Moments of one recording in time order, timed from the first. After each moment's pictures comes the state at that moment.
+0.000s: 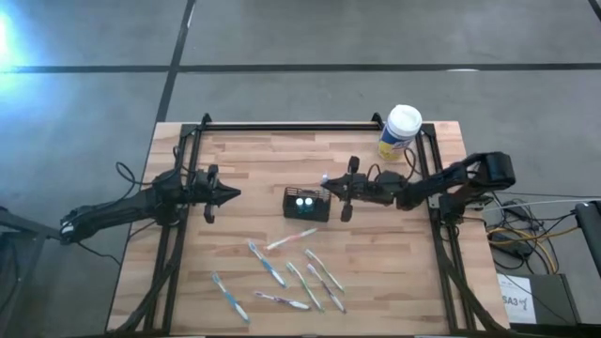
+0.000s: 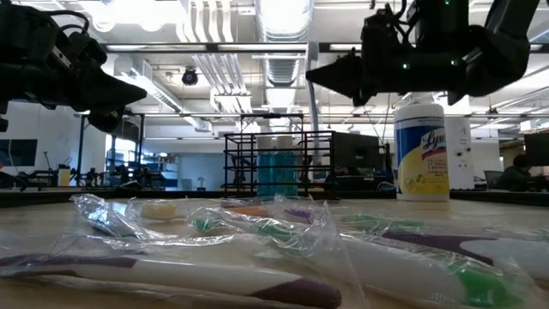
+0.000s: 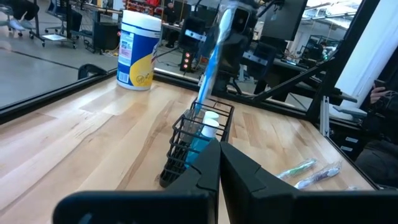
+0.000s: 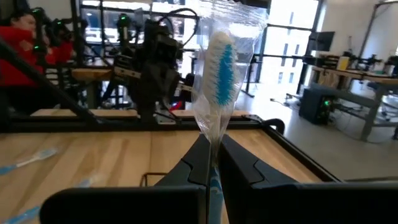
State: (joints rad) left arm 0.29 0.16 0.01 0.05 0.21 -0.23; right arm -0.06 1.57 0.43 1.20 0.13 -0.05
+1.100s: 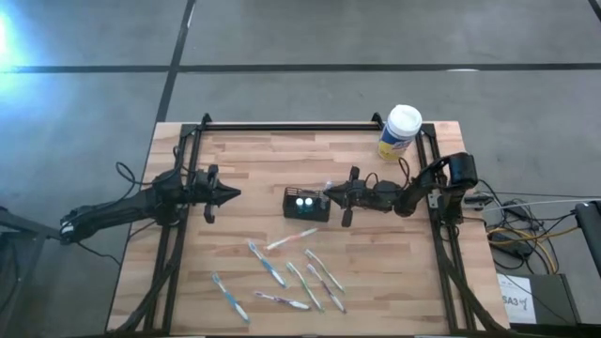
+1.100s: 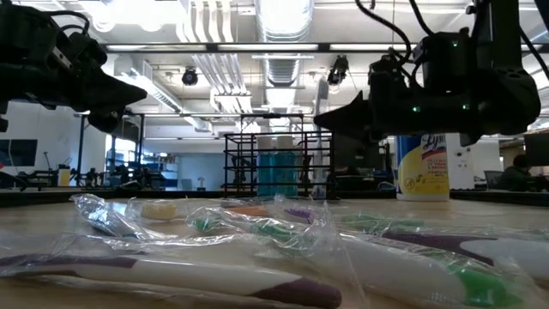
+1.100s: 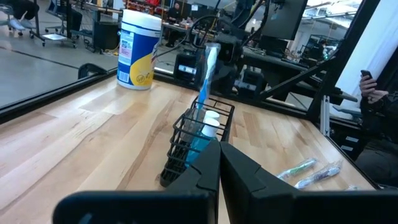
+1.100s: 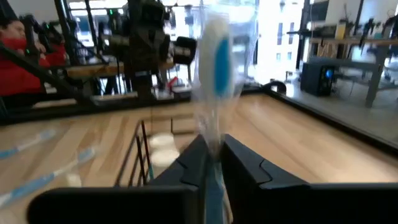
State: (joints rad) left arm 0.29 0.16 0.01 0.05 0.21 -0.23; right arm -0.06 1.86 0.34 1.53 0.15 0.08
